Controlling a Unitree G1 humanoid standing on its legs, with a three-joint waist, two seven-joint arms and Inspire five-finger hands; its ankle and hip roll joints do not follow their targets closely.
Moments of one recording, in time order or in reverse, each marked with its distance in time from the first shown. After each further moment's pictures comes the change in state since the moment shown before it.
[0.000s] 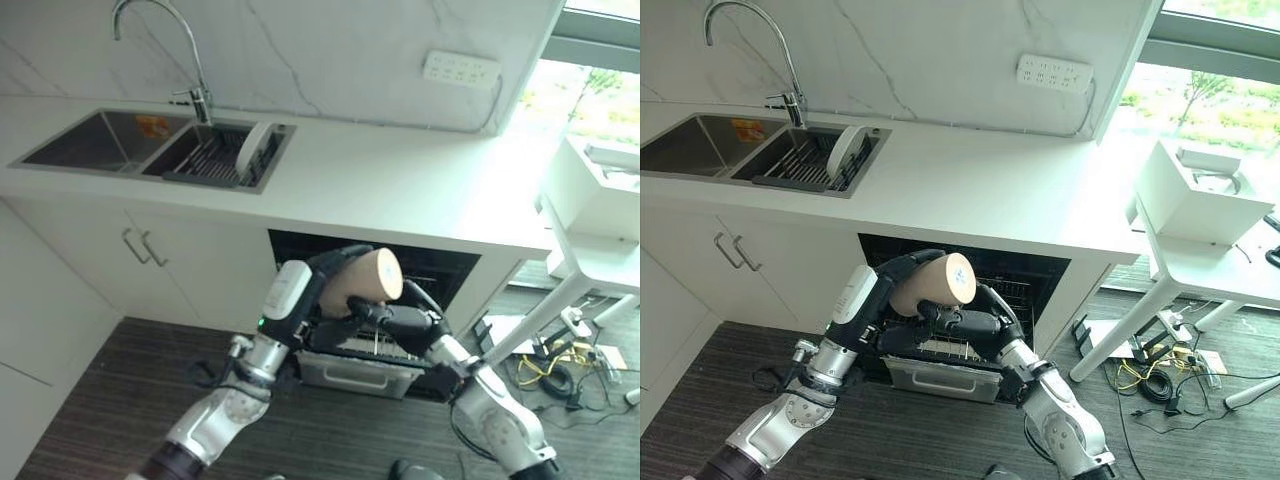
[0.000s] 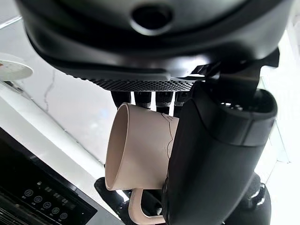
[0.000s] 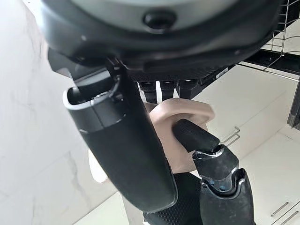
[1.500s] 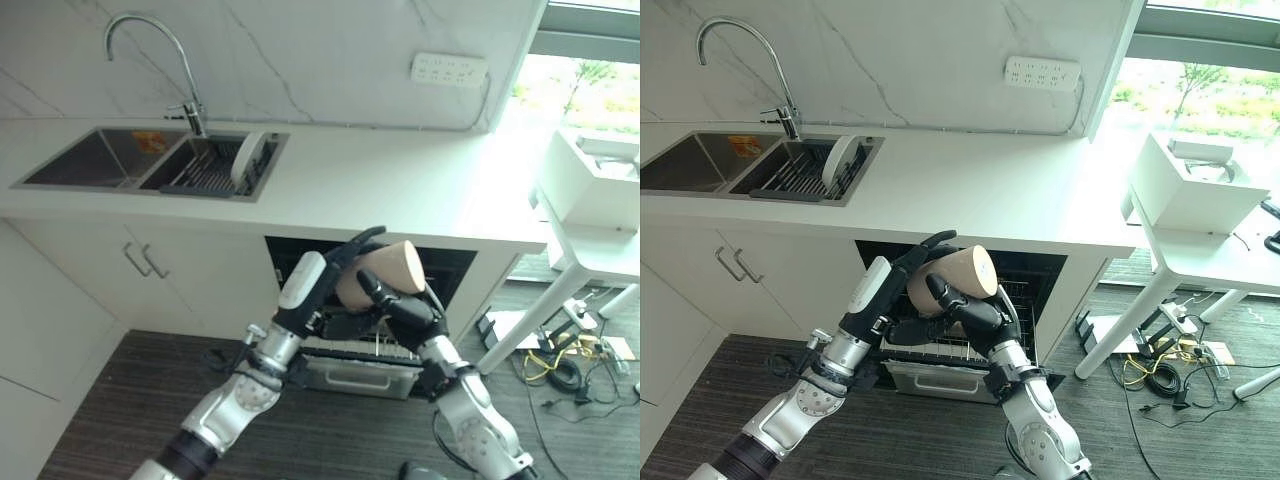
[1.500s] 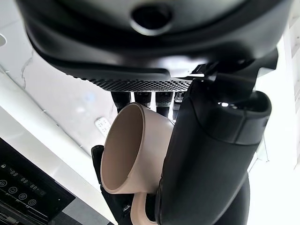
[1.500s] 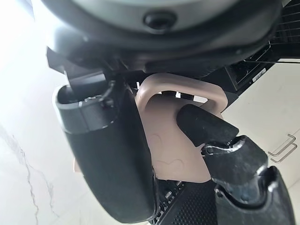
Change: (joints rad) left arm -0.026 -0.057 0.021 0.012 -0.089 -0.050 -0.103; right arm 0.015 0.055 0.121 -0.003 0.013 -0.268 -0.206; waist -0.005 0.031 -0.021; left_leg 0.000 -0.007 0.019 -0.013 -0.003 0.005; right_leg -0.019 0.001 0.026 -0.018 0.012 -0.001
